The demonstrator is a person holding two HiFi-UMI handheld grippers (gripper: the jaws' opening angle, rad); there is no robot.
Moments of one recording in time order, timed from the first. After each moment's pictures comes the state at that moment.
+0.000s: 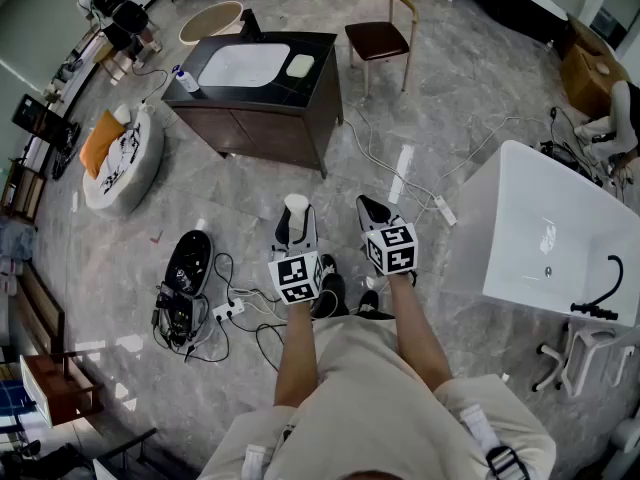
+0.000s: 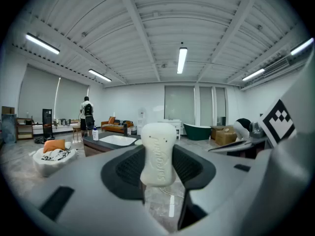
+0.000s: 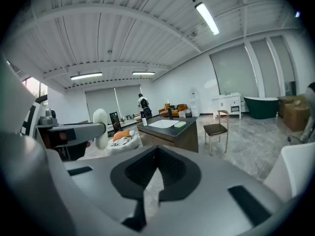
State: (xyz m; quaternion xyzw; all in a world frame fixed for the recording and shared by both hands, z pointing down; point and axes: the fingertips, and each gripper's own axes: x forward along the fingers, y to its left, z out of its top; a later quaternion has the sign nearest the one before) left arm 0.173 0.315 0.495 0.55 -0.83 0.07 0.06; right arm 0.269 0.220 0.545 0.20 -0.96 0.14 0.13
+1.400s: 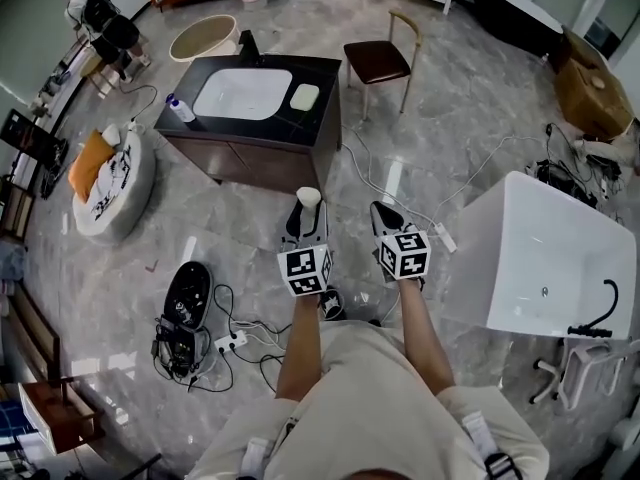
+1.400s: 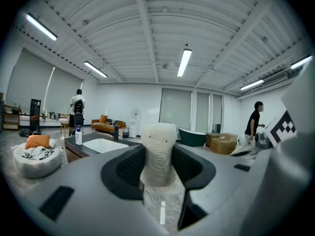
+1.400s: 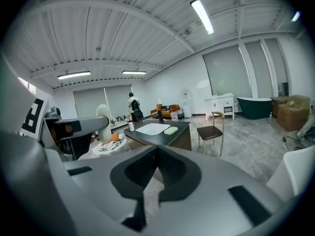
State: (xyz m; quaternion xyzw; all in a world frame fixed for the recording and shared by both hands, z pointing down) left arm 0.080 0.194 0.477 0.59 -0.81 0.03 0.07; right arm 0.198 0.117 0.538 0.25 -0.95 0.15 0.14
